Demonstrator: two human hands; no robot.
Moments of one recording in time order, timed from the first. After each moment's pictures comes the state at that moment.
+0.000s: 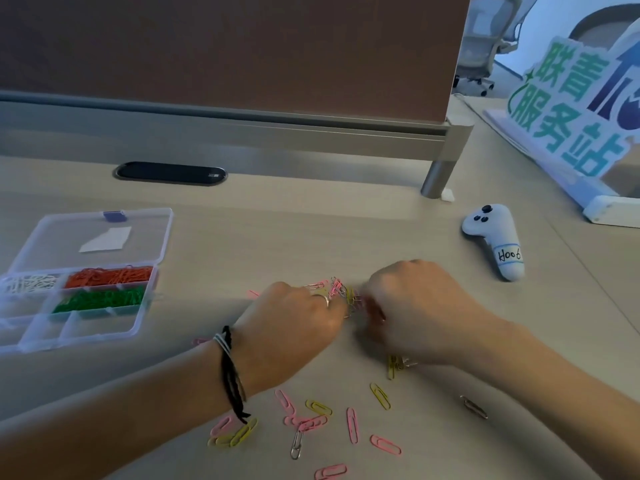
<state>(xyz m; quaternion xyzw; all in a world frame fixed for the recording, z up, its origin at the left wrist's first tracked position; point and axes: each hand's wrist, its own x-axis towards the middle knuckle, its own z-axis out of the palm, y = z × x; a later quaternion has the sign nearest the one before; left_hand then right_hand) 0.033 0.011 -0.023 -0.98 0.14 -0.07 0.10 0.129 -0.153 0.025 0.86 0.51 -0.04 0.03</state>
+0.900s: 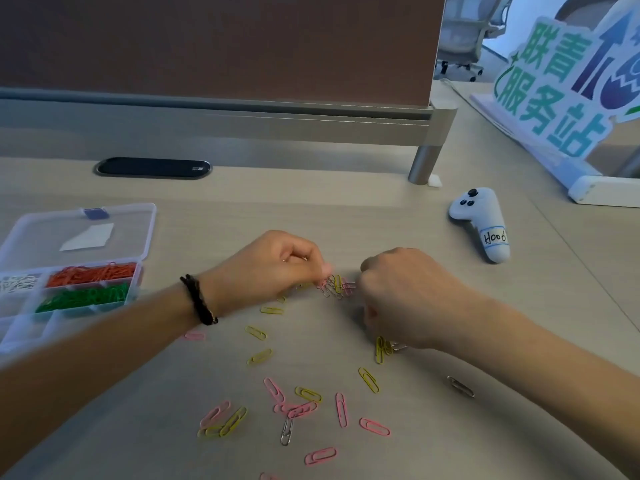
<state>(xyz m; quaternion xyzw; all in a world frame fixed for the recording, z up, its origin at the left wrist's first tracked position) 0.063 0.040 -0.002 -0.82 -0.01 0.08 -0.57 0.136 -0.155 0.013 0.83 0.54 0.01 0.11</state>
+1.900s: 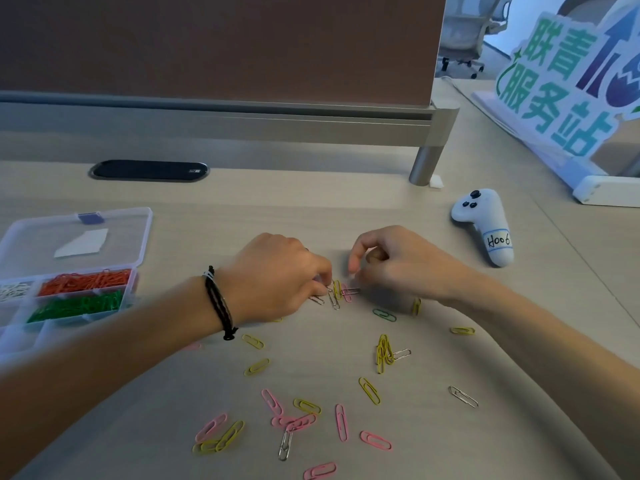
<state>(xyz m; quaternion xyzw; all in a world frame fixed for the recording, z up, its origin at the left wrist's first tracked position) 0.085 0.037 -0.010 -0.99 0.12 -0.02 0.00 0.186 -0.153 0.000 0.84 0.35 -0.24 -0.33</state>
